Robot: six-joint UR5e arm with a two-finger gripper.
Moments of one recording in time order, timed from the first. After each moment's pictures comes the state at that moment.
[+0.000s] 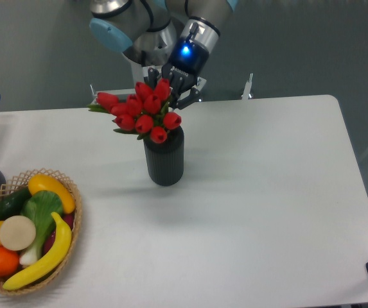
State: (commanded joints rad) arm 2.96 -1.23 -2.39 -0.84 0.39 1.26
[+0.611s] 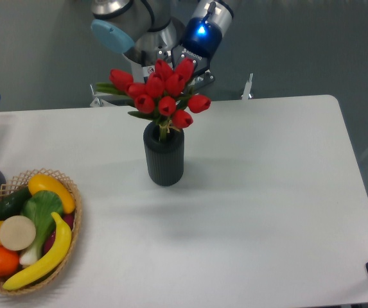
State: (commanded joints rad) arm 2.97 -1.25 -2.29 -0.84 0.31 1.01
